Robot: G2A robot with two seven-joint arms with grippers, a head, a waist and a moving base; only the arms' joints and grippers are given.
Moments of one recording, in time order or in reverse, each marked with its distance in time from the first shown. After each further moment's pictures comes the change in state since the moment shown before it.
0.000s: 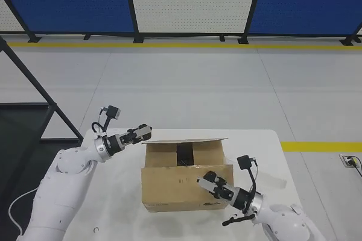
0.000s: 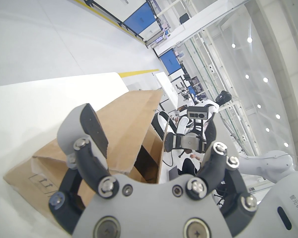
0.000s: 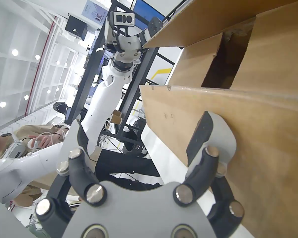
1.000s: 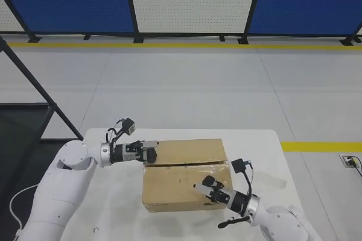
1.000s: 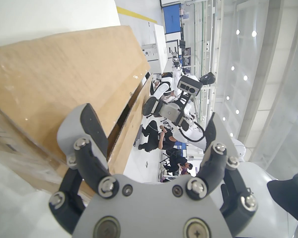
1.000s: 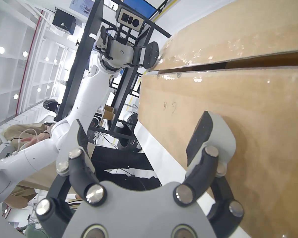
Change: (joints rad) left arm -0.058 0.009 0.086 0.064 -0.128 0.360 -0.330; right arm -0.009 -0.014 -0.011 0.000 -0.078 0.046 0.056
